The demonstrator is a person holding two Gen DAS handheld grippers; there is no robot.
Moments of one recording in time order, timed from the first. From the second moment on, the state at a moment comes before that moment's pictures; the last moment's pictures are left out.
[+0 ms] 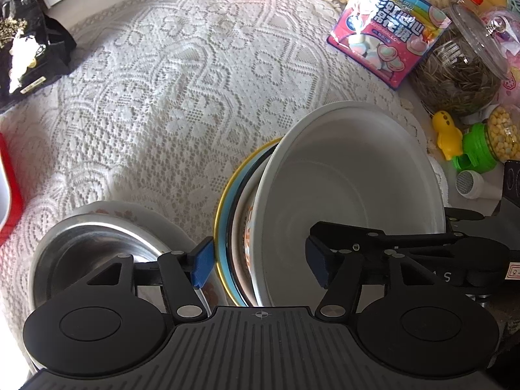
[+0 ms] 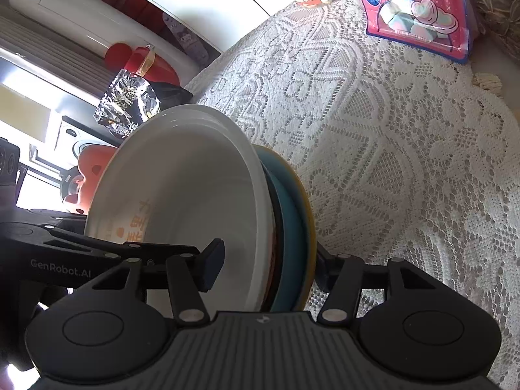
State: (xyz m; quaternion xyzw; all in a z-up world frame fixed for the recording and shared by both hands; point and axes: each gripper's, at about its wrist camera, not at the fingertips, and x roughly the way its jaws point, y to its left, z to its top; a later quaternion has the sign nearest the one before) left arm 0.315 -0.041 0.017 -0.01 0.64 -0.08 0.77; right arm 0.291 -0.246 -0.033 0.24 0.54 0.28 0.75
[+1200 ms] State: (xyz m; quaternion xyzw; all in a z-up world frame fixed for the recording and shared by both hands) left arm 0.318 -0.038 0.009 -0.03 0.64 -0.12 0.76; right arm 0.294 -0.258 -0.044 0.29 0.56 0.27 0.72
